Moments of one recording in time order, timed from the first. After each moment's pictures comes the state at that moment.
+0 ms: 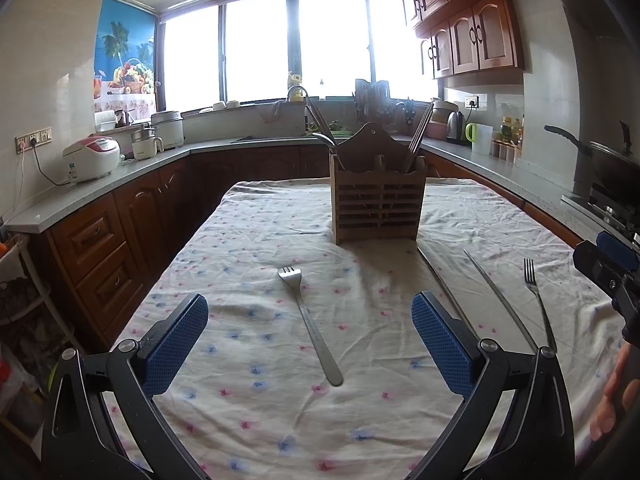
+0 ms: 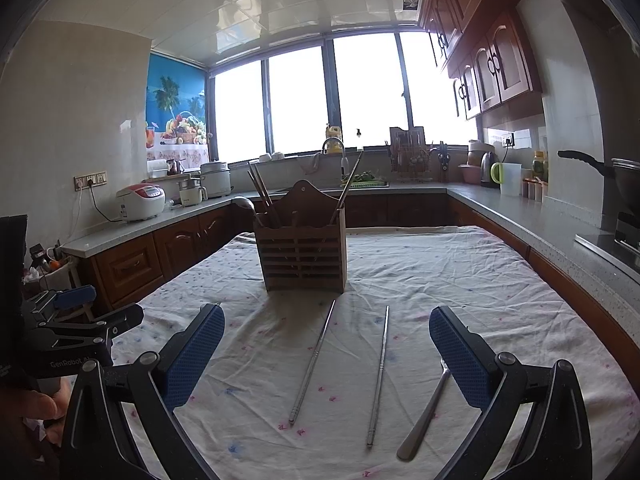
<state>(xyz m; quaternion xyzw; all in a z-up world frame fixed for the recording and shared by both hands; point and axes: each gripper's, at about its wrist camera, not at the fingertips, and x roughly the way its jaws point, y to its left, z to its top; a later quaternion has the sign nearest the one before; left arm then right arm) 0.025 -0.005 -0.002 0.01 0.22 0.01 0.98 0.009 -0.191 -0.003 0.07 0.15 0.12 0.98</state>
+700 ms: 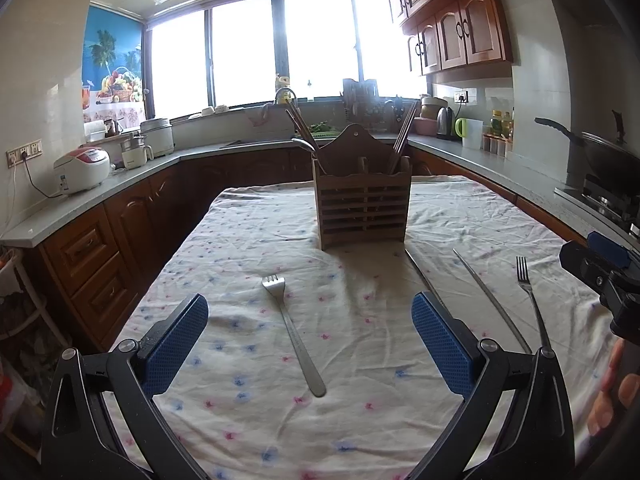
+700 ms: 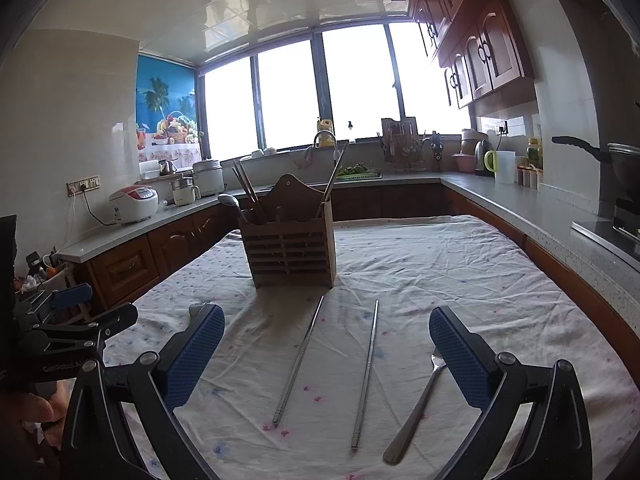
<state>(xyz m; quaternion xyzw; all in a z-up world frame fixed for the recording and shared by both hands) 0.033 -0.021 0.004 0.03 0.22 0.00 0.98 0.020 -0.209 -0.009 0.09 0.16 0.11 0.98</state>
